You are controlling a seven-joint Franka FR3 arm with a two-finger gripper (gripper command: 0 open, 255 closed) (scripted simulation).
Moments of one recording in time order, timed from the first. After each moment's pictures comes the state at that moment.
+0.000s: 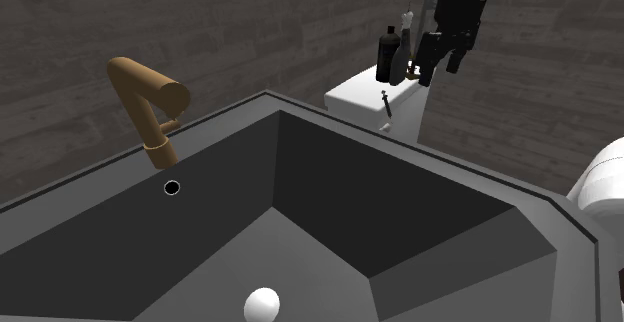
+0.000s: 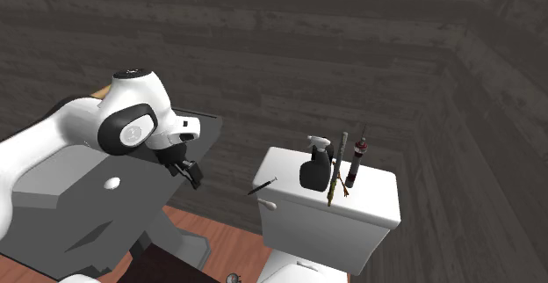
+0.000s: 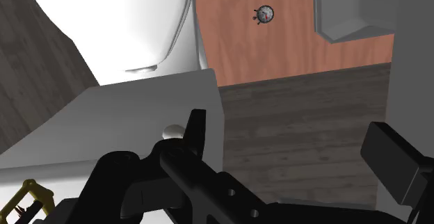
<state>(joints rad) -0.02 -0.76 0.07 -2.37 -0.01 1.66 0.16</state>
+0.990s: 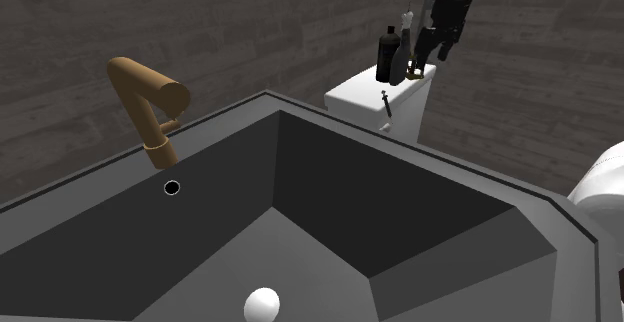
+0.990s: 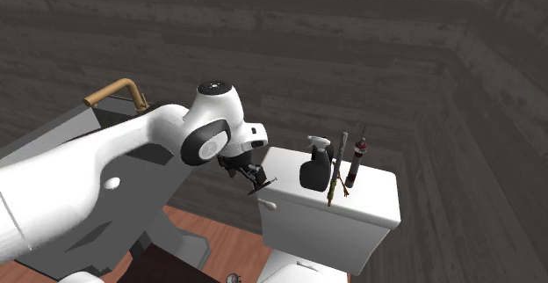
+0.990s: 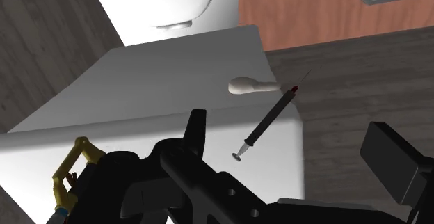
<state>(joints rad) -0.10 -0.51 -0.17 -2.27 -0.10 1.91 -0.11</state>
